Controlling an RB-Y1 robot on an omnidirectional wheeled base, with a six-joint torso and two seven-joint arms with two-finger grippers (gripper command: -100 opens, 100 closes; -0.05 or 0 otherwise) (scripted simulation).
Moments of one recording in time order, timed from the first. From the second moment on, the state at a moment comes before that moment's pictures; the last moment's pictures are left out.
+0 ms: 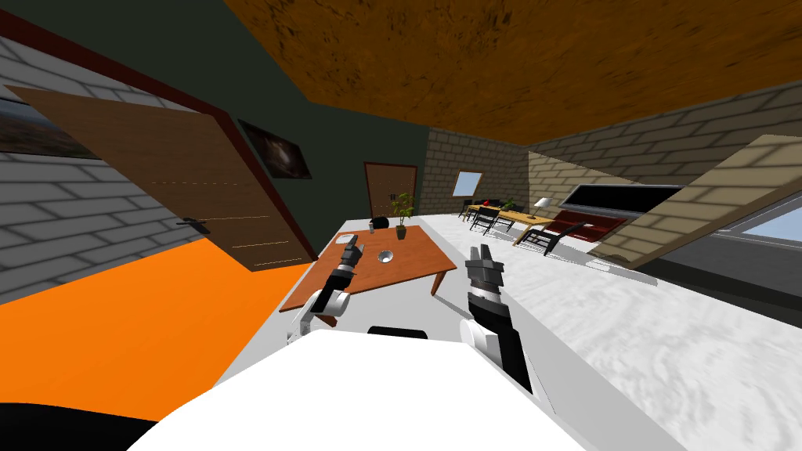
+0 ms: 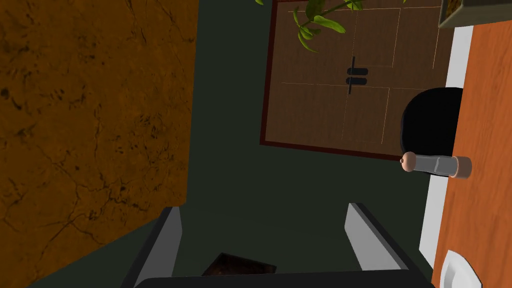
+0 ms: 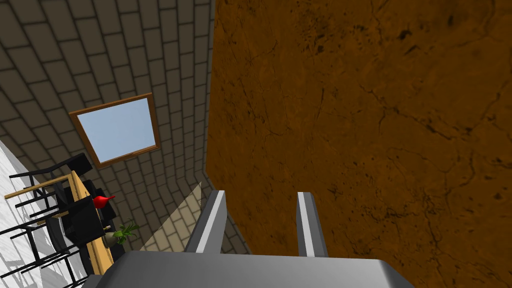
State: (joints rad) left arm 0.28 0.15 -0.05 -1.99 -0.03 -0.20 0.16; right arm 0.55 0.04 -0.02 -2.29 -0.07 -0.43 -0.04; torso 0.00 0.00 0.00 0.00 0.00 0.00
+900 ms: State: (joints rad) left arm 0.13 0.13 -0.02 -1.81 0.01 0.01 0.18; right arm 0.55 0.04 -0.02 -2.29 -0.07 -0.43 -0.04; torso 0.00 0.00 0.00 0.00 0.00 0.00
